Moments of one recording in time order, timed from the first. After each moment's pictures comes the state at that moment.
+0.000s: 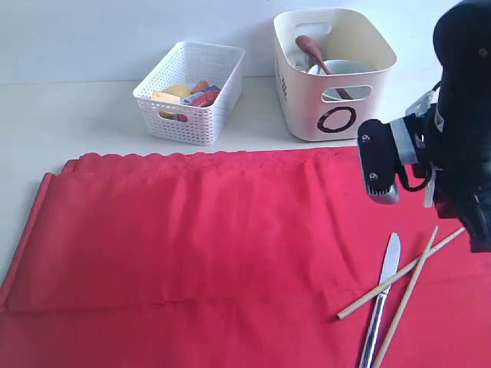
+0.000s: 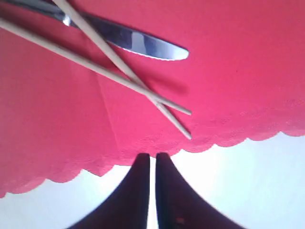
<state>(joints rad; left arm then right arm) -0.20 0.01 0.00 -0.10 0.19 0.18 0.32 1.59 -0.99 -0.31 1.10 -0.86</state>
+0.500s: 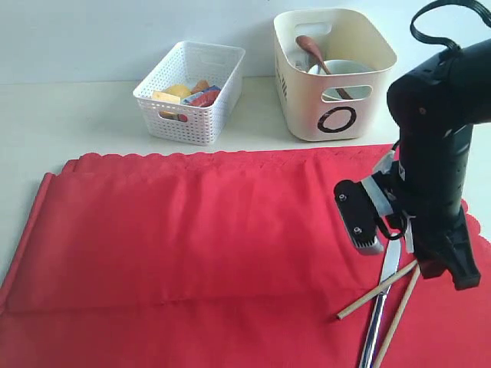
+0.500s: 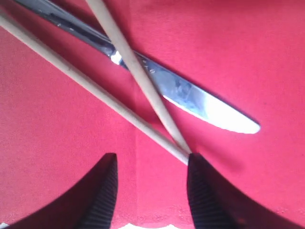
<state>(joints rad) -0.20 0.01 0.00 -0.10 0.19 0.18 0.32 1.78 -0.95 -0.21 1.02 -1.06</state>
